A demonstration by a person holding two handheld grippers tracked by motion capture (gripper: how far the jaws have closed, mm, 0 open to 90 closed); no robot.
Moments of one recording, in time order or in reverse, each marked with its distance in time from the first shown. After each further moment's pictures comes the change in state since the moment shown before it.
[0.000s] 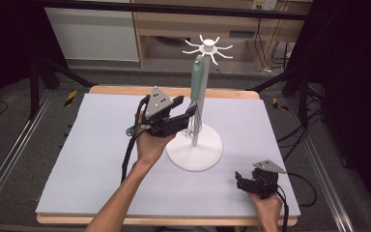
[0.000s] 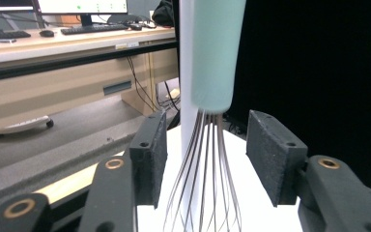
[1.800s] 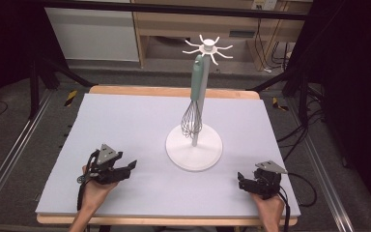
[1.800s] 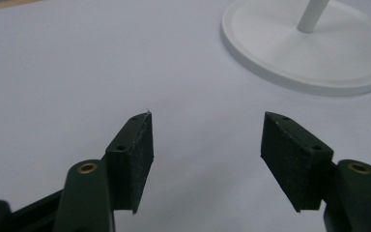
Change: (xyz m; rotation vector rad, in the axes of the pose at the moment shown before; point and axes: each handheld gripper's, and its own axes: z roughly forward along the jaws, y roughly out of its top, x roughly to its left) left arm 0.086 -0.190 -0.094 0.407 0.195 -0.103; right arm -0.006 -0.004 0.001 0.023 -0.033 0.015
